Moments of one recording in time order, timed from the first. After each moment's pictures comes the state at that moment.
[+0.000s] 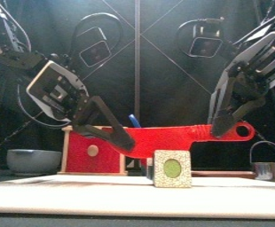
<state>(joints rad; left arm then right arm) -0.23 0.14 0.83 -0.32 -0.49 0.26 0.23 -0.18 0.87 -0.39 0.11 0.57</state>
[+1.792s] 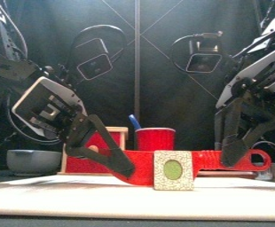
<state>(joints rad) -0.27 0.32 0.79 -0.44 -0.50 0.25 0.26 0.01 0.84 -0.32 0.07 0.58</state>
